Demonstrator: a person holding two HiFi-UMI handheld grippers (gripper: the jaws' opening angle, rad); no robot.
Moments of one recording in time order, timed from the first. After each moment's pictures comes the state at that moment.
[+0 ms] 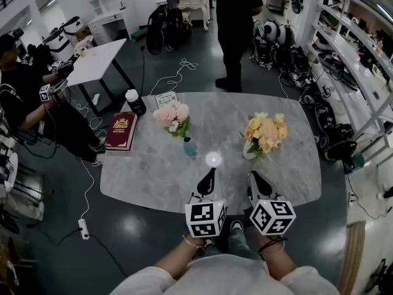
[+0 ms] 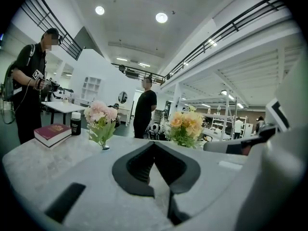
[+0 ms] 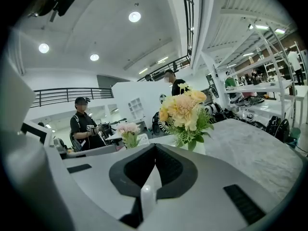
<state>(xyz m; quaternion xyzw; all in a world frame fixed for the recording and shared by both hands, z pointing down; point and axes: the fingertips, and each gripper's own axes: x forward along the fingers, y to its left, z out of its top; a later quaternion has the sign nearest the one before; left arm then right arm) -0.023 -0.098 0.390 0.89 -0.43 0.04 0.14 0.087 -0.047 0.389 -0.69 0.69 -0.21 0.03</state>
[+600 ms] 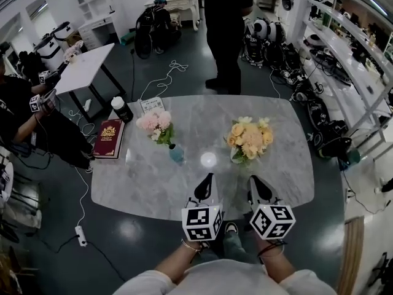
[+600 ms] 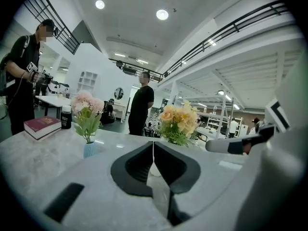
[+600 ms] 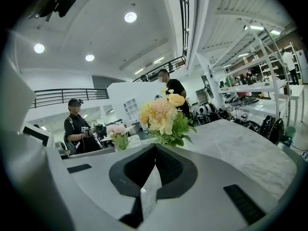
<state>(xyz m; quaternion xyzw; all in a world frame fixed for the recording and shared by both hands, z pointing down) 0.028 -0.098 0.401 0.90 -0.41 0.05 0.16 0.143 -0.039 0.395 -0.71 0.67 -0.22 0.03</state>
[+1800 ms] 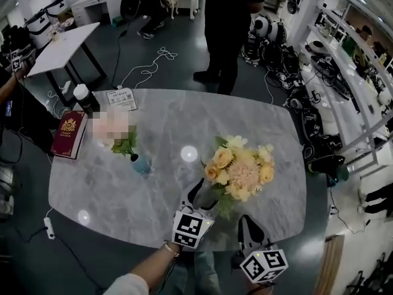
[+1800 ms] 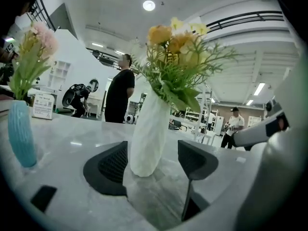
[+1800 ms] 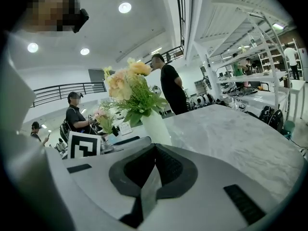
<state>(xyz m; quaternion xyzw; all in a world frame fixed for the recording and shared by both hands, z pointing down) 0.156 -0.150 0.537 0.95 -0.27 0.08 0.12 0.203 -0.033 0.501 -0.70 0.67 -0.26 0.00</state>
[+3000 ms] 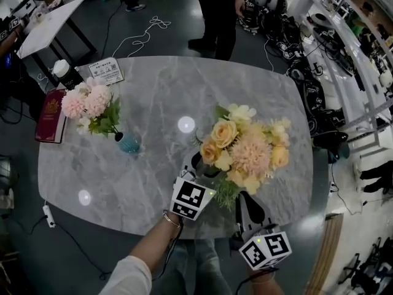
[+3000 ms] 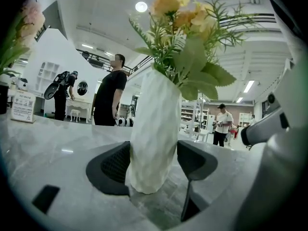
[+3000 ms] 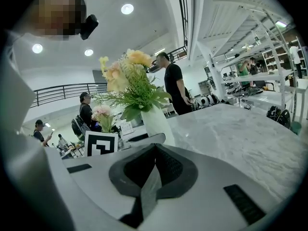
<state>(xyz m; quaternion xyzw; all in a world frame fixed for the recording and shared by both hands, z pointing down) 0.196 -0.183 0.553 0.97 -0.22 0.07 0.09 0.201 -0.062 0.515 -0.68 0.69 -0.25 0.00</state>
